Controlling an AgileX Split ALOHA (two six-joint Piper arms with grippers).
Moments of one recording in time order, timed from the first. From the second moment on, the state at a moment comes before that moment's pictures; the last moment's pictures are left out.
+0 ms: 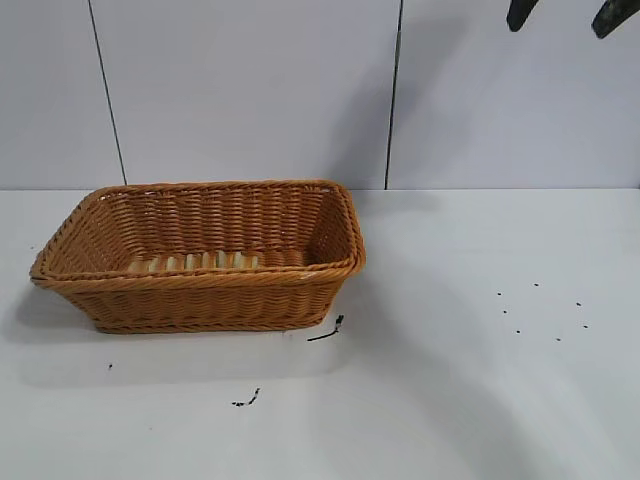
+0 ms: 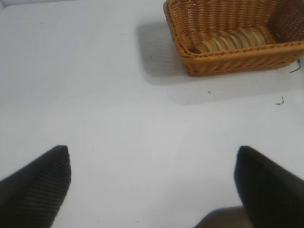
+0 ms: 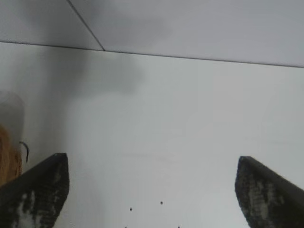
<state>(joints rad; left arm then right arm) -0.04 -0.01 -0.50 0.00 1.07 0.07 0.00 1.60 -1.66 0.10 1.21 -0.03</state>
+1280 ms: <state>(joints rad) -0.04 -0.01 -0.50 0.00 1.07 0.07 0.00 0.01 -0.49 0.06 1.03 -0.06</state>
